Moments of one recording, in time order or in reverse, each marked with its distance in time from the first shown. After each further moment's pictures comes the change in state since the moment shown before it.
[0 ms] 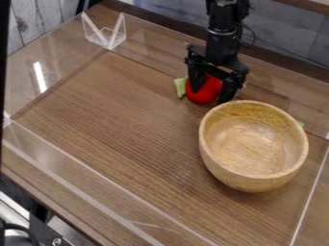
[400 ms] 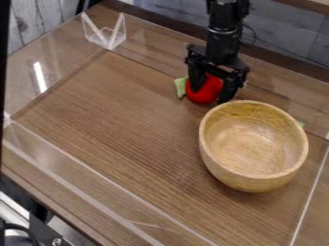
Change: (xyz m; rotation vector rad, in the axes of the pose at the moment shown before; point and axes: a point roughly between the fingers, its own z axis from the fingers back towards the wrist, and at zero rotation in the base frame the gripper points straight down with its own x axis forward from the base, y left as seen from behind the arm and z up) arm 0.000 0.000 0.003 -0.006 0.004 0.016
